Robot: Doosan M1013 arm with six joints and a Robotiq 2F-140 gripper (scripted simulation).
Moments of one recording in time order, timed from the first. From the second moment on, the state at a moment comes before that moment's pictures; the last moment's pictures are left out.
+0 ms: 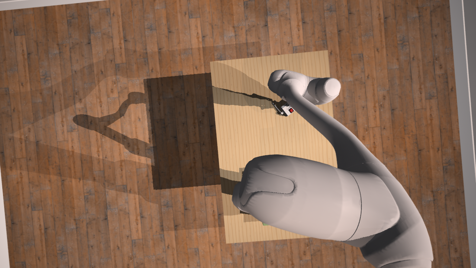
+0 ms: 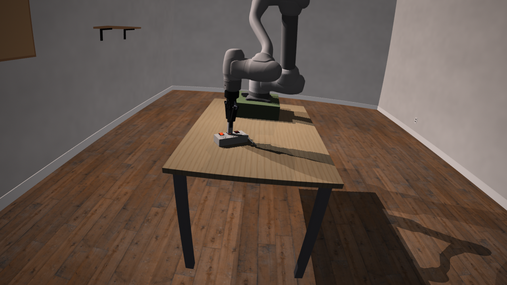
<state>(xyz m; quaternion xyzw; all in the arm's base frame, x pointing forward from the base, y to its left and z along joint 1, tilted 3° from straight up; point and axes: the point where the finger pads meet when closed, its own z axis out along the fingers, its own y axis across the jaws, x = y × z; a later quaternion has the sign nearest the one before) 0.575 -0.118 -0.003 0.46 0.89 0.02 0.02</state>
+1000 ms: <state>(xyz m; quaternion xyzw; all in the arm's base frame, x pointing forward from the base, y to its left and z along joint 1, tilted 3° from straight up) 0.573 -0.119 0.034 0.46 0.89 0.02 0.02</state>
